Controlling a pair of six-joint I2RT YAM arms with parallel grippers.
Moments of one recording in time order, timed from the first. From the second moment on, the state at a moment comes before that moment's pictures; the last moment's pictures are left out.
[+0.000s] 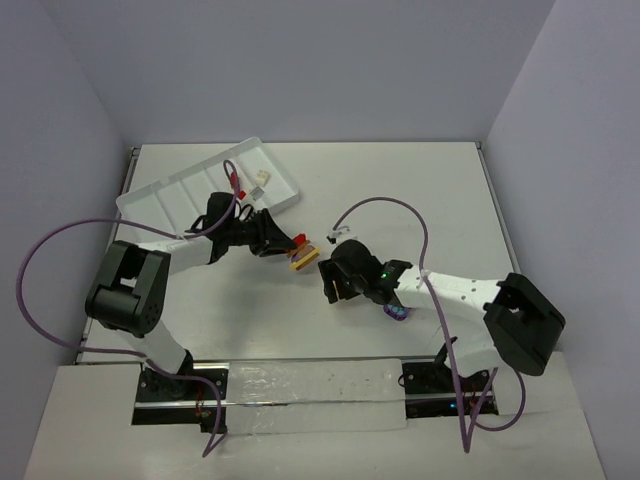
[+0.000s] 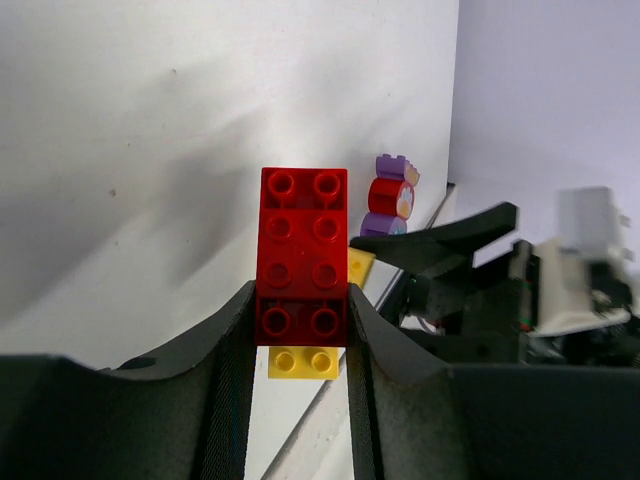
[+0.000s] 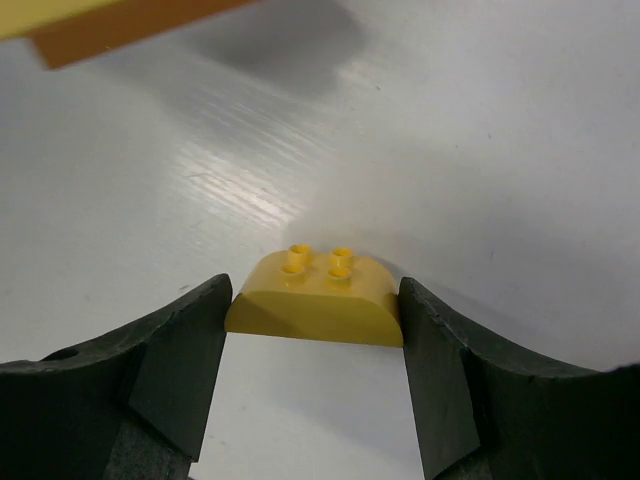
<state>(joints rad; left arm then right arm) -0.33 1.67 0.81 0.21 0.78 -0.79 0.87 1.38 0.72 -0.21 0.17 0.44</state>
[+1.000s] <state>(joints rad) -0.20 1.25 0.56 0.52 0.74 -1.12 0.55 1.22 0.76 0.13 -0.35 0.78</state>
